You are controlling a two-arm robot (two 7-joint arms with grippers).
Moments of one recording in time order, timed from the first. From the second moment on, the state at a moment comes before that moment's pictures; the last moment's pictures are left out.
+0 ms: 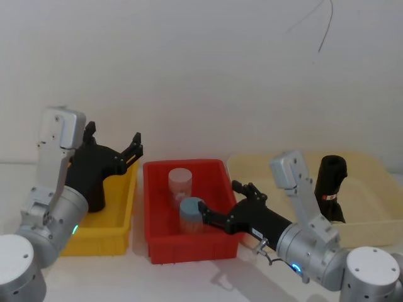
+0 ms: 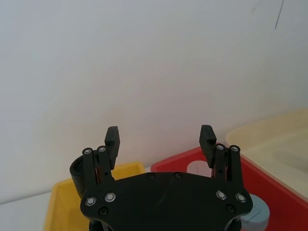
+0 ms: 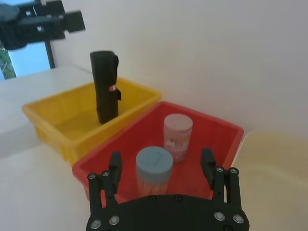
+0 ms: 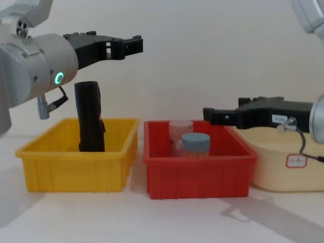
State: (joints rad) left arm -0.39 0.17 0.32 -1.58 -0.19 0.11 -0.05; right arm 0.36 0.29 -0.35 -1.49 0.25 0.21 0.38
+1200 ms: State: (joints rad) left arm -0.39 0.17 0.31 -1.59 -0.18 0.12 -0.04; right arm 0.47 0.29 -0.43 -1.29 0.28 0.17 0.49
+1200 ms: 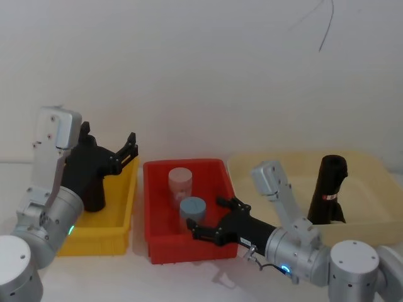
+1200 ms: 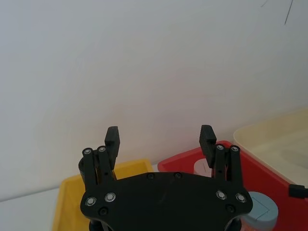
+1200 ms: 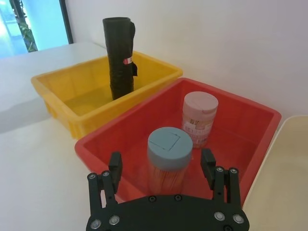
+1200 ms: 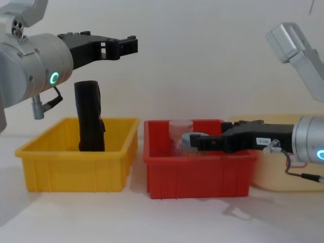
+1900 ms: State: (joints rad) left arm -0.38 0.17 0.31 -1.59 -0.18 0.12 -0.04; right arm 0.56 0.26 -0.46 -1.16 0.28 0.16 0.49
